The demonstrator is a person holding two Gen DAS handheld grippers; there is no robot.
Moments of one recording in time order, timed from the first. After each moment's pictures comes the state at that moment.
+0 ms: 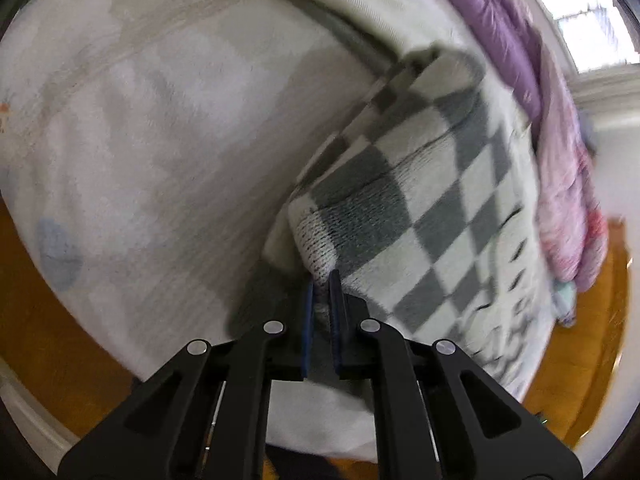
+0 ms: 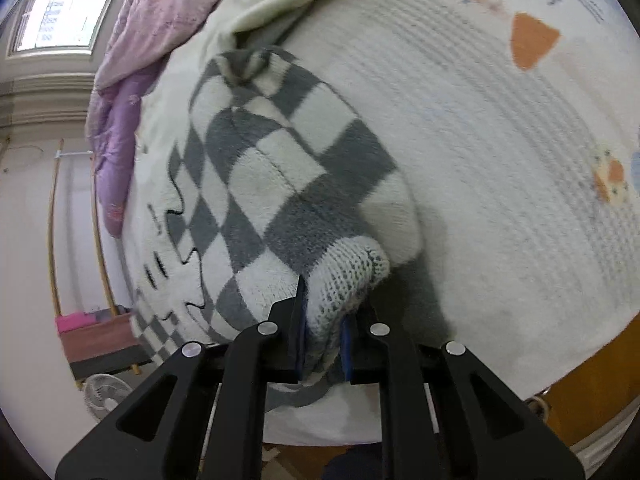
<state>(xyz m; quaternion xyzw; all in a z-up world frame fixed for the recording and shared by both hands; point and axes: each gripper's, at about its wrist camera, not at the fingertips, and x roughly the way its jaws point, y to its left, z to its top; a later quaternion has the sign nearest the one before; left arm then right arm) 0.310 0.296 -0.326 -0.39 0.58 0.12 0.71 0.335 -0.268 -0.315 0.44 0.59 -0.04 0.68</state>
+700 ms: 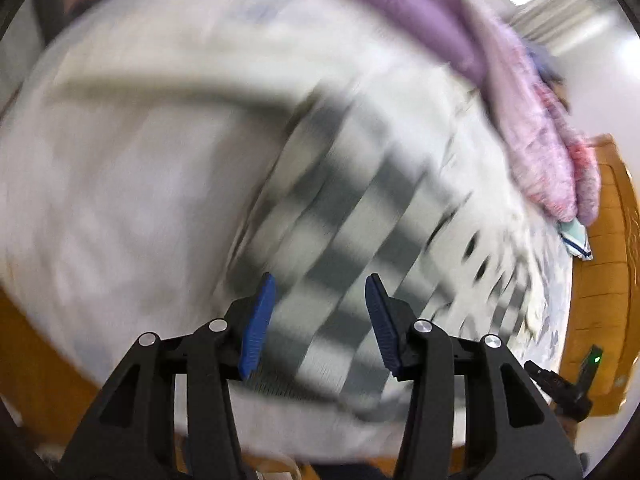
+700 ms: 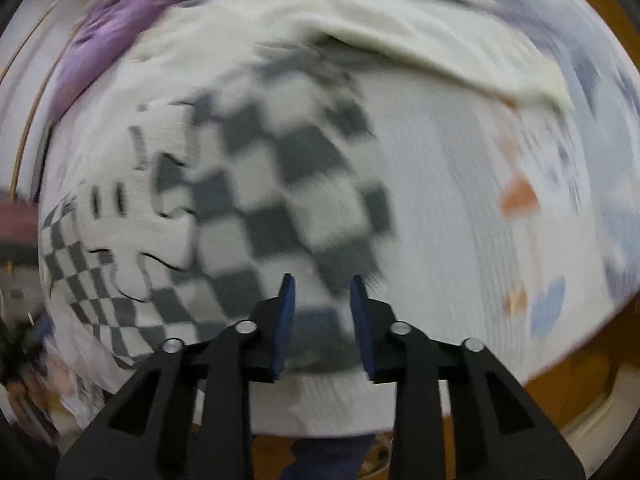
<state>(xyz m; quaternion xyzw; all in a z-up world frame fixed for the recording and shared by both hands) 0.385 0.276 -0.230 -0.26 0.55 0.04 0.79 0.400 -0.196 -0.234 0.14 0.63 0.00 0.76</state>
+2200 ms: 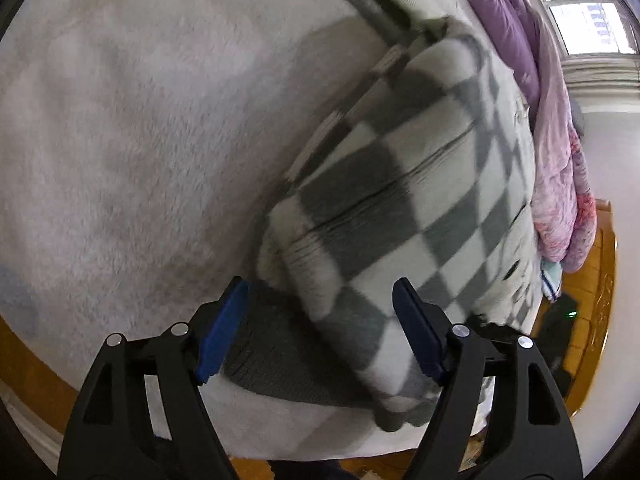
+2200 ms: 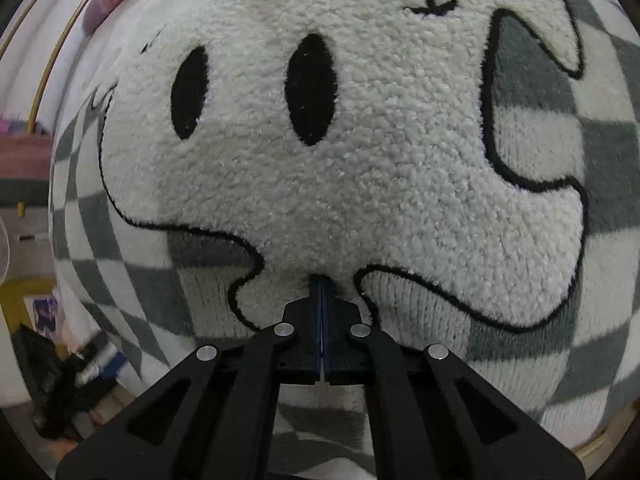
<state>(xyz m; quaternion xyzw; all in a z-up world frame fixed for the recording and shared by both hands) 0.324 0.311 -0.362 -0.42 0.60 0.06 0.68 0.445 0.001 -0.336 0.14 0.70 0.07 0.70</state>
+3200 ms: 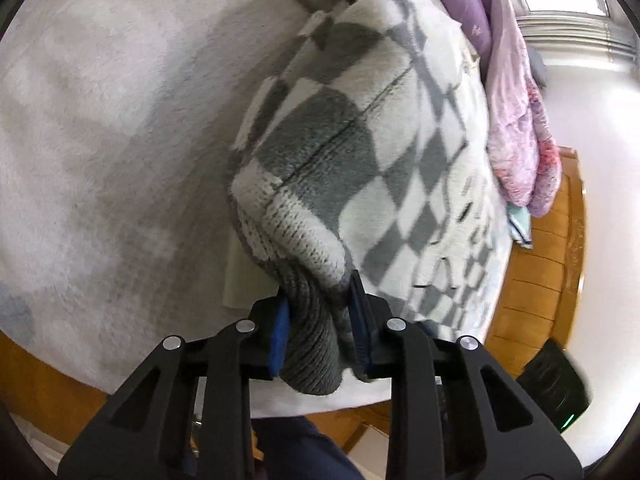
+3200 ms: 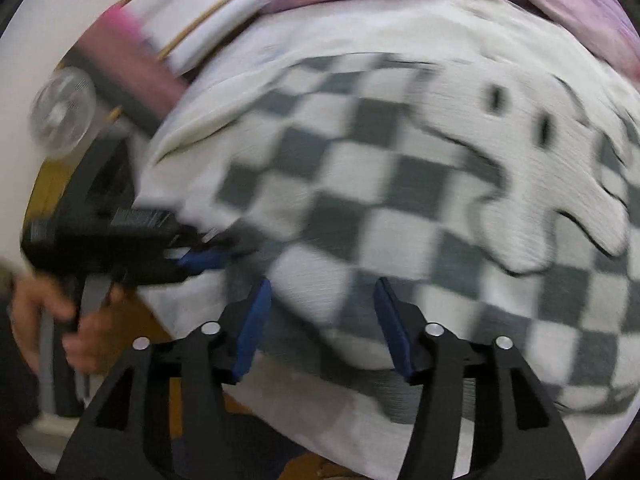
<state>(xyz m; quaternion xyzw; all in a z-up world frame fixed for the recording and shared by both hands) 0.352 0.287 -0.329 -0.43 0.61 -0.07 0.66 0.313 0.165 -0.277 0.04 0.54 0.30 0.78</state>
